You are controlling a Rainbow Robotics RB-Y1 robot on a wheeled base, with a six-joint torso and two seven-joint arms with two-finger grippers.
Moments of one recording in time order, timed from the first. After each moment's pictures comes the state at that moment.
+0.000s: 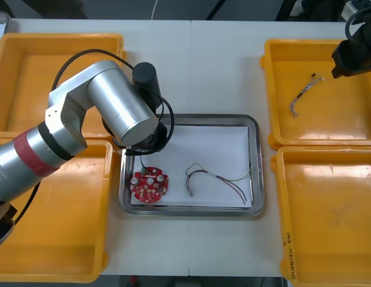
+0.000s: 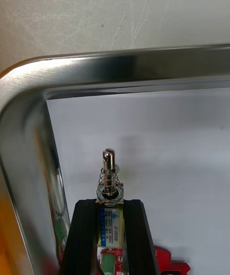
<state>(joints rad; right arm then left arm) -0.92 -0.53 -0.17 -1.48 -0.27 1.92 1.71 -0.80 0.54 -0.71 -1.70 0.57 1.58 -0.68</state>
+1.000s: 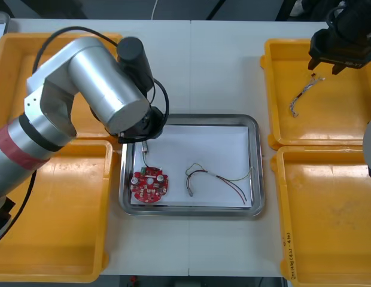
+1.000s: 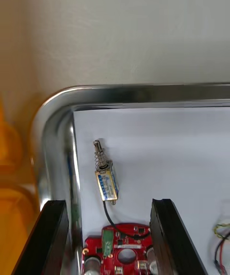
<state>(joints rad) -1.15 -0.45 -0.27 -1.00 -0.18 1.78 1.35 -0.80 0.56 -0.59 -1.82 0.58 1.69 -0.65</state>
